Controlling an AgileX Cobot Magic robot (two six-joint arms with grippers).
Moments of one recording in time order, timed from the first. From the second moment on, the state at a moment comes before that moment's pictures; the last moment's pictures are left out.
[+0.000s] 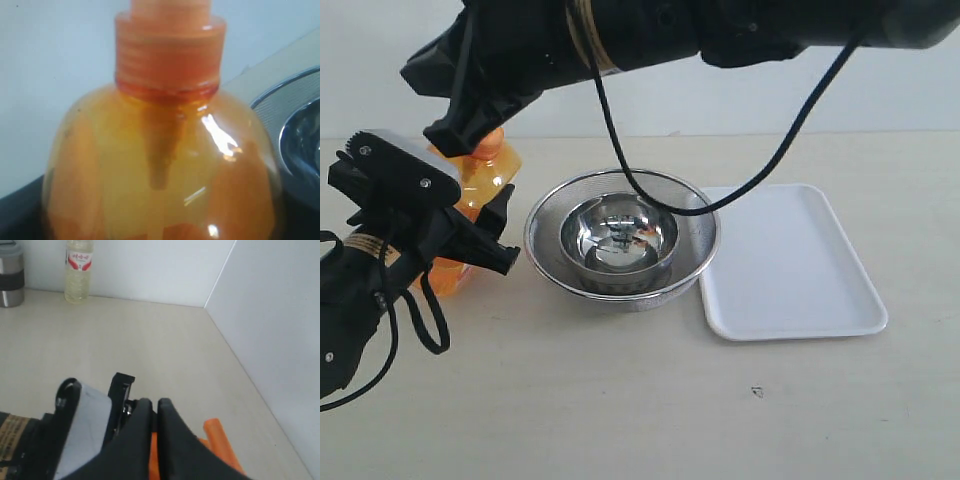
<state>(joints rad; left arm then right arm) -0.45 1.80 -0.49 -0.29 -1.11 0.54 0.74 1.82 -1.50 -1.75 -0.53 1.33</state>
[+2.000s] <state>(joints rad) -0.45 1.80 -0.49 -0.29 -1.10 0.54 0.72 1.85 -1.57 -1.75 -0.38 1.27</state>
